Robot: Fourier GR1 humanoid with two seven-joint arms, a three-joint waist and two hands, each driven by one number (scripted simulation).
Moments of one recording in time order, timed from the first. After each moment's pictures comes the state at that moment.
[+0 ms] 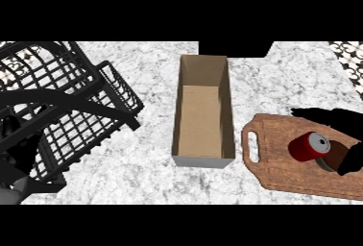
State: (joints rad) left arm -0.08 0.63 -0.23 -1.40 0.10 0.34 0.24; right arm -0.45 -0.80 0.38 -0.89 0.55 0.38 -0.71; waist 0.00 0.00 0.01
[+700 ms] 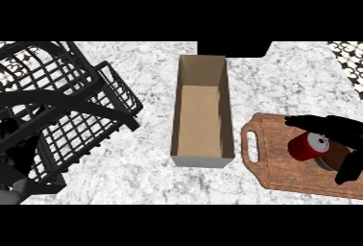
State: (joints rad) left arm -0.07 0.62 -0.21 -1.40 0.09 0.34 0.23; right arm -0.37 -0.80 0.38 -1.06 0.58 0.41 -0.66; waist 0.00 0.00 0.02
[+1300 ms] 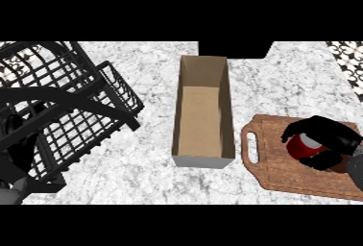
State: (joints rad) left arm -0.07 0.59 -0.16 -1.39 0.11 0.36 0.14; right arm -0.35 -0.68 0.35 -1.05 0.68 0.29 -0.55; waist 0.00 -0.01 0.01
